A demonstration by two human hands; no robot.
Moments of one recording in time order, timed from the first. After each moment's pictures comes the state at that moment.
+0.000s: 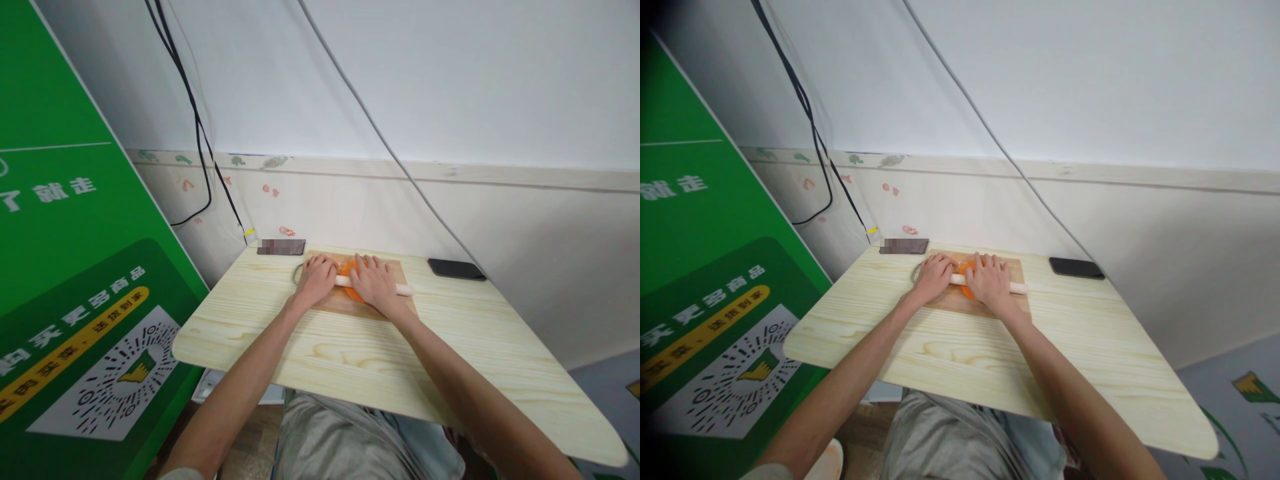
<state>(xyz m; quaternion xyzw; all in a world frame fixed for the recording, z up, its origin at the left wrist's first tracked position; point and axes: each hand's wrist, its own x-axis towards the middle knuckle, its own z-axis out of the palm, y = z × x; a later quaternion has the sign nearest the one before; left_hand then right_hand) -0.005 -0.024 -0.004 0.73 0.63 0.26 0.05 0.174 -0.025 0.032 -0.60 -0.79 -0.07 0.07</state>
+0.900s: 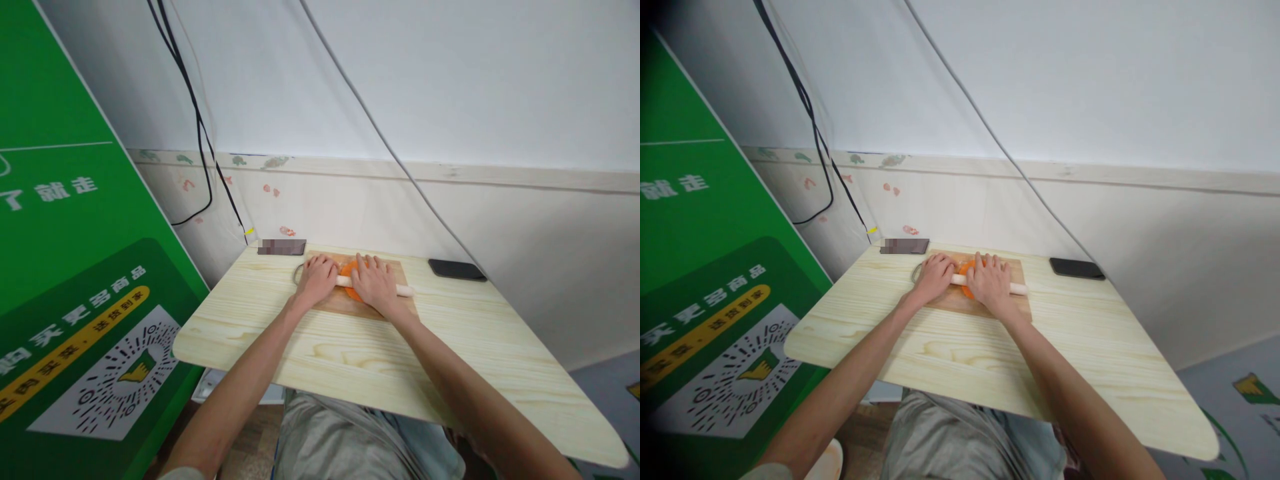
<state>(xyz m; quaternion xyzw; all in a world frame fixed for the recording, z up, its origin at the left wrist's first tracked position) -0.006 -0.022 -0.009 0.73 0.62 0.28 0.05 0.173 -0.031 0.029 -0.60 -0.79 -0.10 0.07</state>
